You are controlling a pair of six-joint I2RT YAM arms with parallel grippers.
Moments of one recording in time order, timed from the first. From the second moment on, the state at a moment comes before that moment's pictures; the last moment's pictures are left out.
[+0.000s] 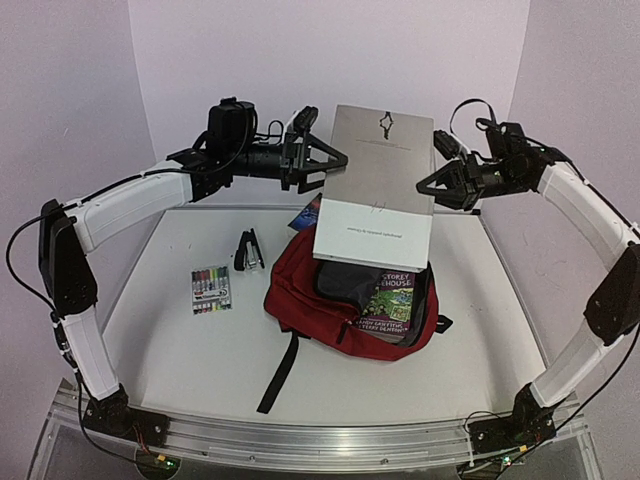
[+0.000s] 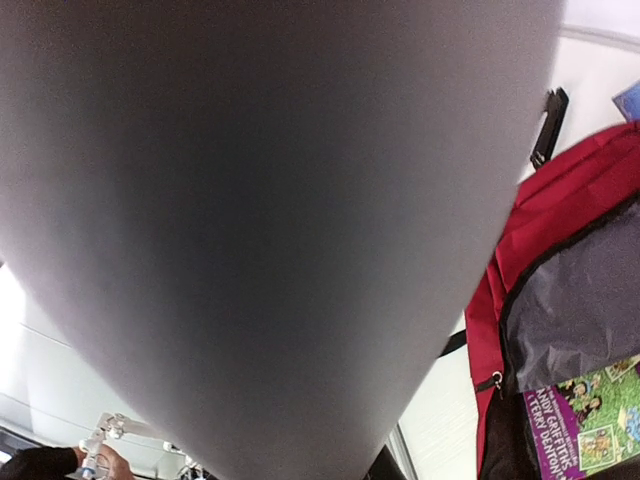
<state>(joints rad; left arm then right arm) -0.69 1.82 1.77 0.00 0.97 -0.83 0.23 1.59 1.67 -0.90 -1.28 0.16</state>
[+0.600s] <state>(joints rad) -0.86 2.18 2.38 -0.92 0.15 -0.38 -0.17 1.42 1.31 -0.90 -1.11 0.22</state>
